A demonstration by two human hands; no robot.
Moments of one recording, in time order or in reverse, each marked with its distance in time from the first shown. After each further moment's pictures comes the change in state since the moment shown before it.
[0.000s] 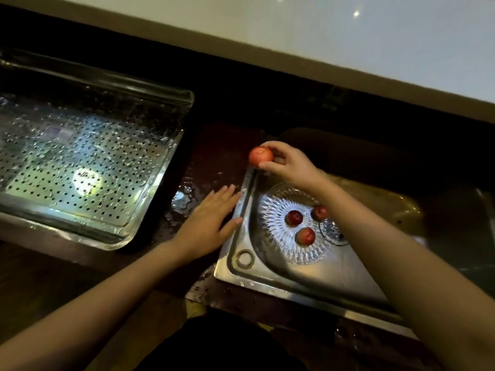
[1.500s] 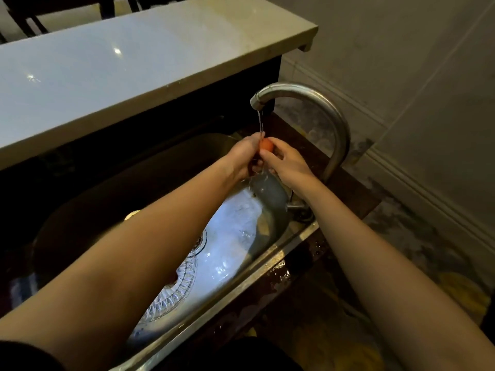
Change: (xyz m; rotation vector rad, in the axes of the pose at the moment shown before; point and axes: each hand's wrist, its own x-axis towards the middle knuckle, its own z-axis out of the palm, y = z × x) left_hand 0.194 0.440 0.171 -0.977 -0.763 -0.161; right_hand -0.323 0.117 -0.225 0.313 1.036 0.282
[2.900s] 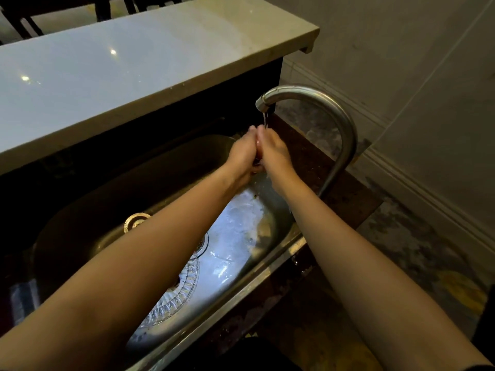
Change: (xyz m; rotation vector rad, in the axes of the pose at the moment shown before) left_hand -0.018 -0.001 -0.002 -0.005 0.112 0.202; right_hand 0.020 -0.018 0.040 0.197 0.197 0.073
